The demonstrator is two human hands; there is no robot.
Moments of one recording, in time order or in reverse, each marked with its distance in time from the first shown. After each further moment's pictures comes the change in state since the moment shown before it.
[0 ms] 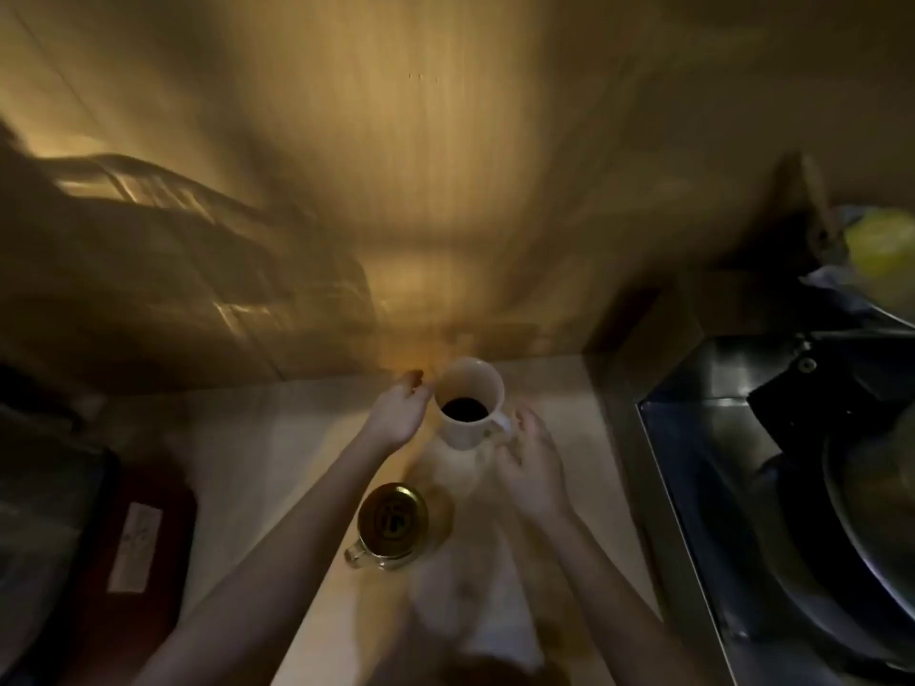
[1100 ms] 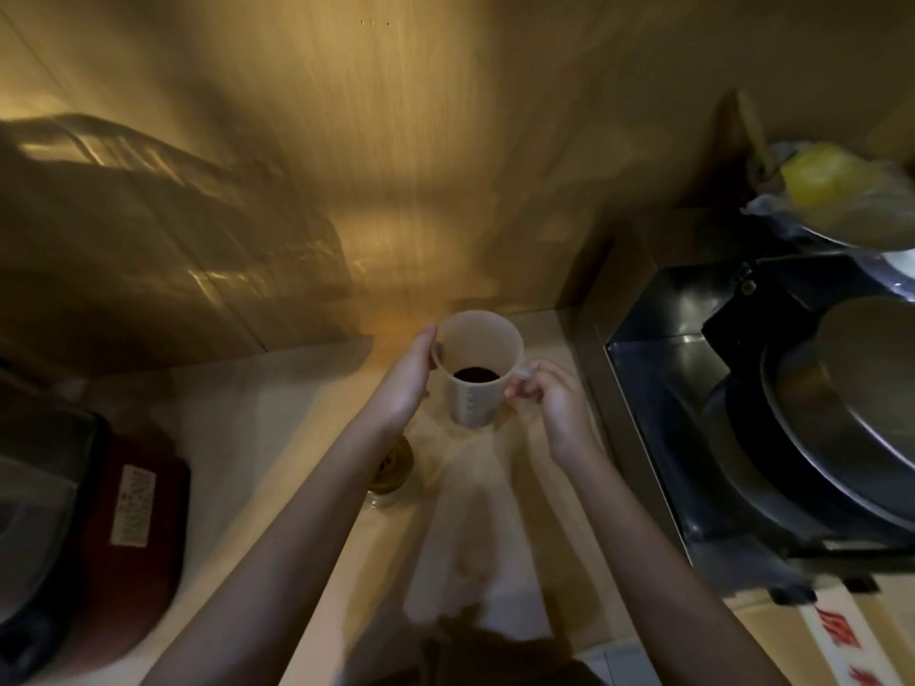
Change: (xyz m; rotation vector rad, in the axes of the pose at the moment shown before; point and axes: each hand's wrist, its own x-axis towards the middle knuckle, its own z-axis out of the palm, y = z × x) left_hand -0.084 0.049 0.012 -0.431 -0.112 -0.057; right_hand -0.031 -0.029 -0.053 0.769 0.148 0.163
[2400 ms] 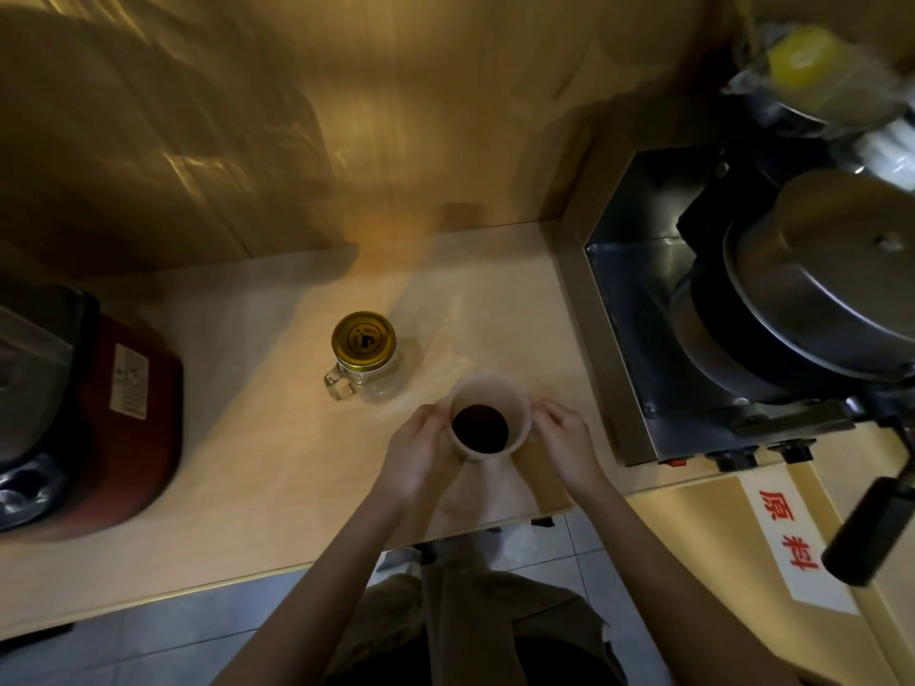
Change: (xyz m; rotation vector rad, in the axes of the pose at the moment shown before) left_hand -0.092 -0.159 0.047 0.000 0.041 -0.062; right_hand -0.114 0.101 -0.080 -0.424 -0.089 0.145
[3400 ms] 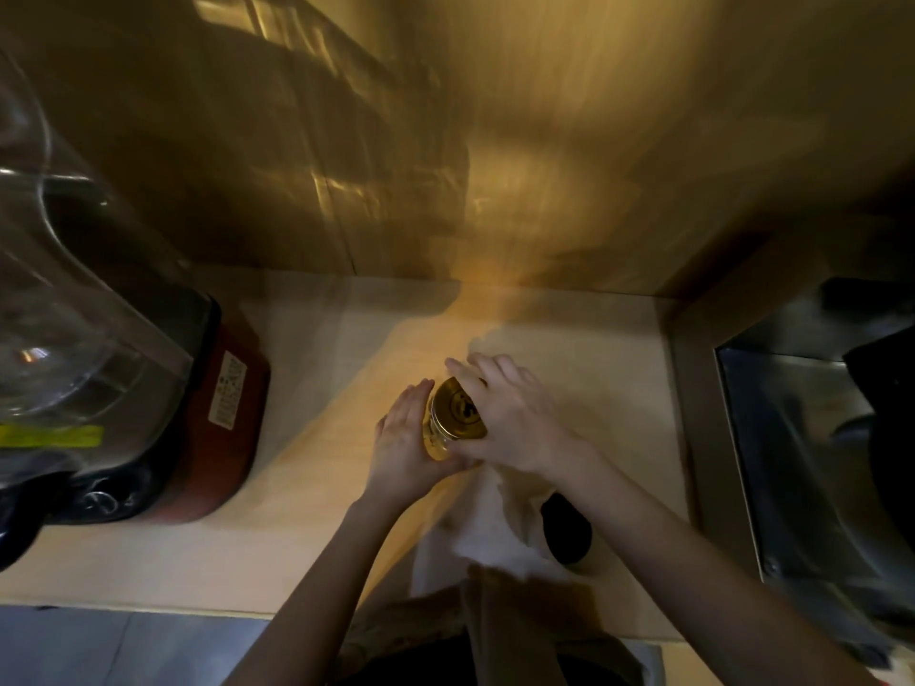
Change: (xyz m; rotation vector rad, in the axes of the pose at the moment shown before) left_hand 0.079 -0.019 -0.104 0.579 0.264 0.278; right_hand 0.083 -0.131 0.124 -1.189 -0.387 -0.827
